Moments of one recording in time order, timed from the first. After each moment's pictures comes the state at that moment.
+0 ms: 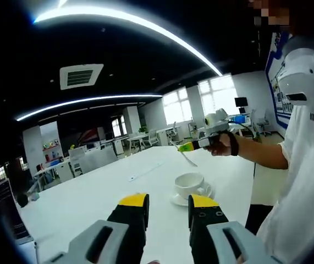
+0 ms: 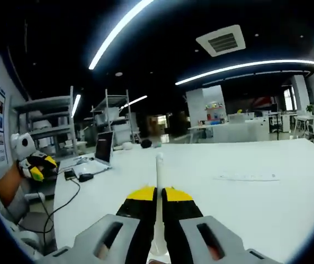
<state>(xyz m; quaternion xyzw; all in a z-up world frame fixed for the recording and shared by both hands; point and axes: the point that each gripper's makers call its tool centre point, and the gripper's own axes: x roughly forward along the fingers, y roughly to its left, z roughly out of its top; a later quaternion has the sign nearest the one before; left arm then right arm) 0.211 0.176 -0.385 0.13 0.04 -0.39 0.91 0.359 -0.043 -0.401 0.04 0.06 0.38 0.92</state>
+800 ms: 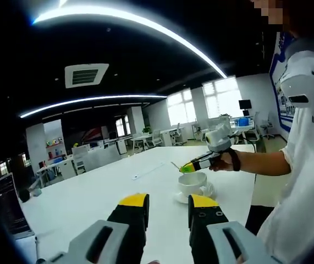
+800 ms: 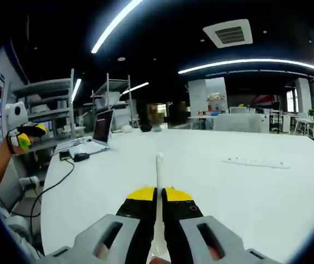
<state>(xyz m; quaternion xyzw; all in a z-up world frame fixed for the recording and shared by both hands) 0.208 0.191 -0.386 0.12 0.05 -0.38 0.92 0.353 -0.010 -0.457 0.00 0.09 0.37 0.92</state>
